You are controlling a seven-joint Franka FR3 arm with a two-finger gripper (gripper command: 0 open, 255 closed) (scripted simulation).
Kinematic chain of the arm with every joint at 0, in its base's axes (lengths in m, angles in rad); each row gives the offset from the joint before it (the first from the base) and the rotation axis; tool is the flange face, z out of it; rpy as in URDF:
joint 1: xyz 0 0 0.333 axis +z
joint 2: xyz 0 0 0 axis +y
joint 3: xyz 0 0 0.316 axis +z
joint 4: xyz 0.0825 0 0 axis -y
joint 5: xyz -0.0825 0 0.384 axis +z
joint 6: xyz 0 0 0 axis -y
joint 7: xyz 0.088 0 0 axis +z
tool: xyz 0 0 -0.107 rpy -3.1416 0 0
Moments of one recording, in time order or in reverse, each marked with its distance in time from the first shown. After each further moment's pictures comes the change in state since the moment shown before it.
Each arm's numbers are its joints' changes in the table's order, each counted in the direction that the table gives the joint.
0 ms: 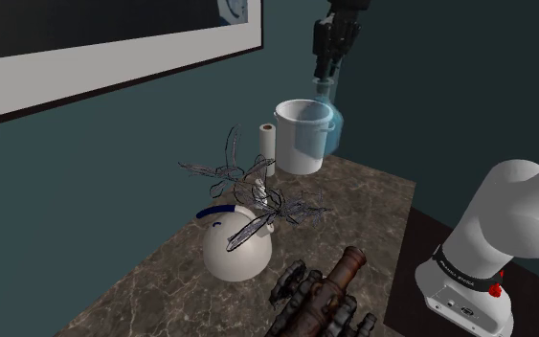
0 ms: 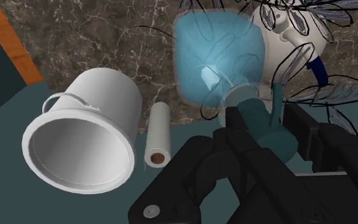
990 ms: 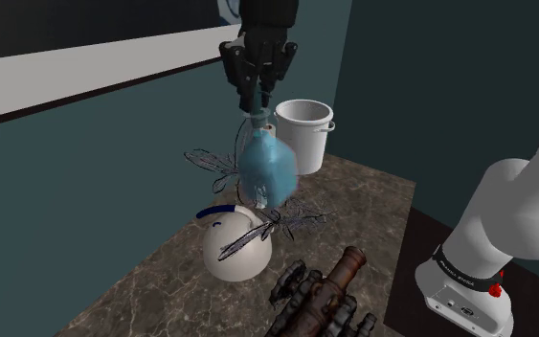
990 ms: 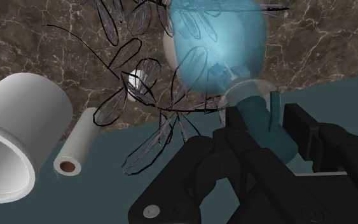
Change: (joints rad) arm 0.071 0.279 0.321 0.242 -0.047 0.058 -0.396
